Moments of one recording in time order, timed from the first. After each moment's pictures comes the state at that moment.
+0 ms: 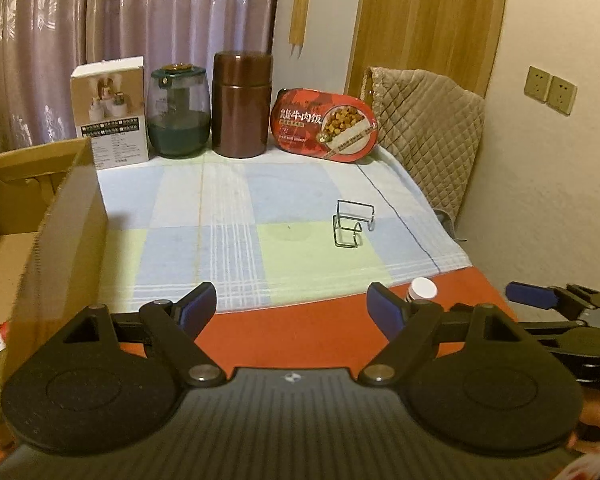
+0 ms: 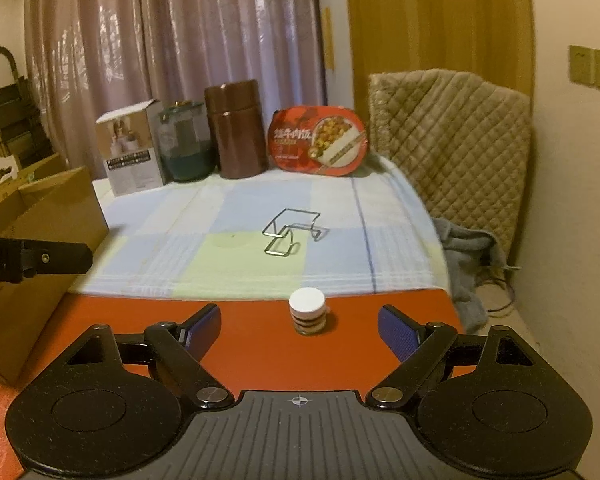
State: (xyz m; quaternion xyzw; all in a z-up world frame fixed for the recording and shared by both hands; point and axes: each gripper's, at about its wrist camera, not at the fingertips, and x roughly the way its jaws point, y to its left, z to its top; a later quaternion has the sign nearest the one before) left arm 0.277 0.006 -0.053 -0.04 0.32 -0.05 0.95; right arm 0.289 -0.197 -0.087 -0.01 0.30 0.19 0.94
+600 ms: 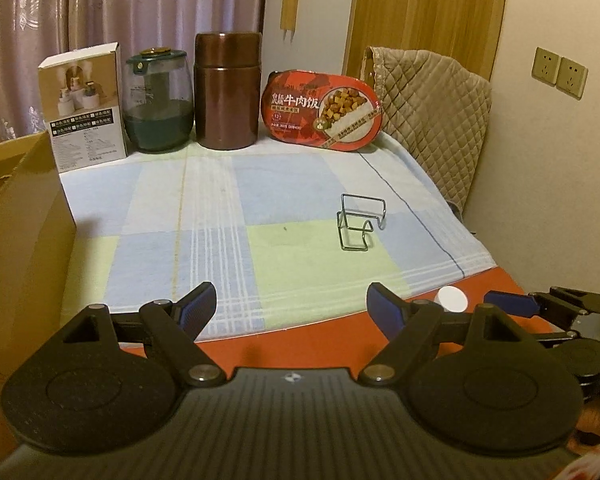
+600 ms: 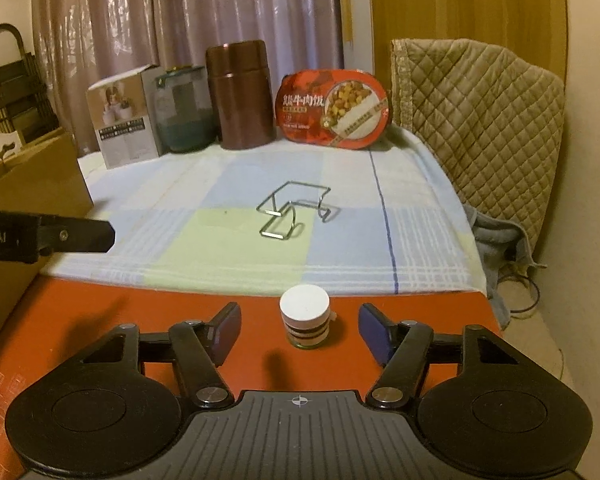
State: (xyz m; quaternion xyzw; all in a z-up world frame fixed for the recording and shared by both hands) left arm 0.331 -0.003 -0.090 -0.02 0.32 -0.06 0.94; right arm 0.337 -0.191 -0.129 -0.03 0.32 0.21 0.92
